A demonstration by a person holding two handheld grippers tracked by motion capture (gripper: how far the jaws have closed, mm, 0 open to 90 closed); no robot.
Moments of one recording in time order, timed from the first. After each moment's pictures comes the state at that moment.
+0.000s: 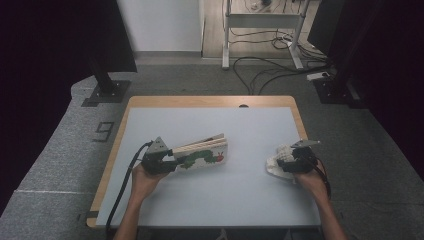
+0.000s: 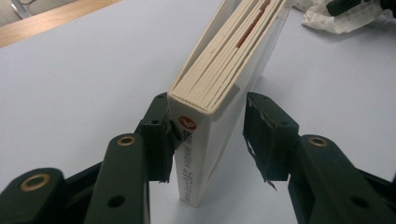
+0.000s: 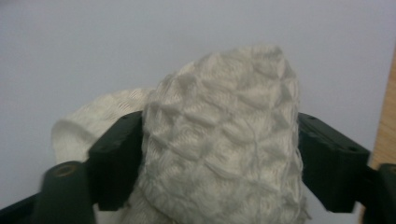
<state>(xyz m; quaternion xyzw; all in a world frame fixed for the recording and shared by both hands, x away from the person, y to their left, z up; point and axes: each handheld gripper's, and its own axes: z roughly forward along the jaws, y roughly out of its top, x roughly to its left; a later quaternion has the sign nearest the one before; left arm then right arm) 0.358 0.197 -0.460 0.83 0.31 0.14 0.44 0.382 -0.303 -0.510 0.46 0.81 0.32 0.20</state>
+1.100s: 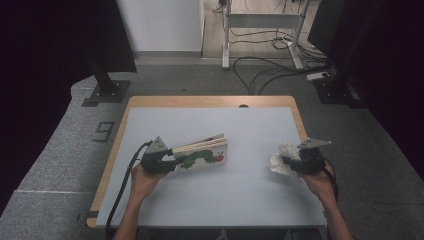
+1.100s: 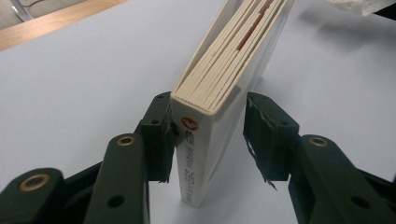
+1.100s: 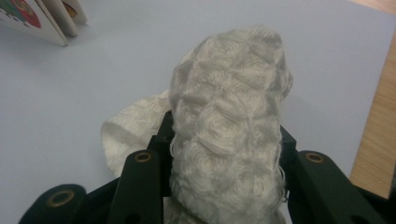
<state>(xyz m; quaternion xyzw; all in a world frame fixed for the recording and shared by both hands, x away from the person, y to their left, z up) 0.358 0.198 -0.458 0.83 0.31 0.14 0.44 0.354 -0.304 -0.467 0.43 0.81 0.36 0.19</state>
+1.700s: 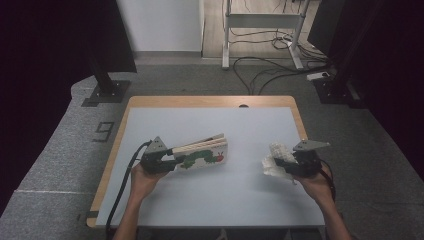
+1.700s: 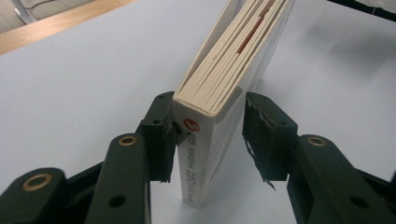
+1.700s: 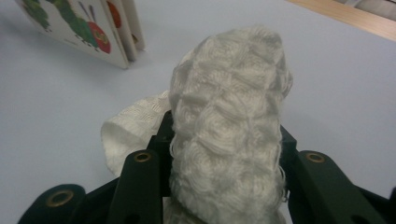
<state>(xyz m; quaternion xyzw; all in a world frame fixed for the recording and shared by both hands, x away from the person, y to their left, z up) 0.357 0.199 -0.457 0.83 0.31 0.15 0.44 0.337 -0.281 -0.446 0.38 0.81 0.40 0.18</state>
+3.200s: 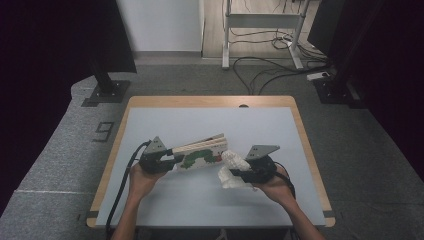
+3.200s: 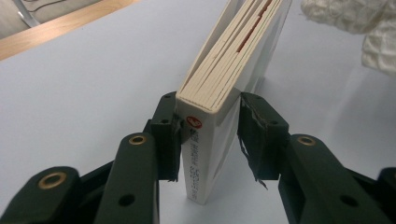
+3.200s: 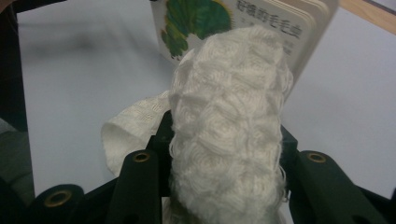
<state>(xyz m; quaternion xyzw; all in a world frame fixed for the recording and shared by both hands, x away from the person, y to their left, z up) 0.356 0.201 -0.455 0.83 0.30 0.15 0.44 0.329 -0.158 -0.443 0.24 0.86 0.43 0.11</state>
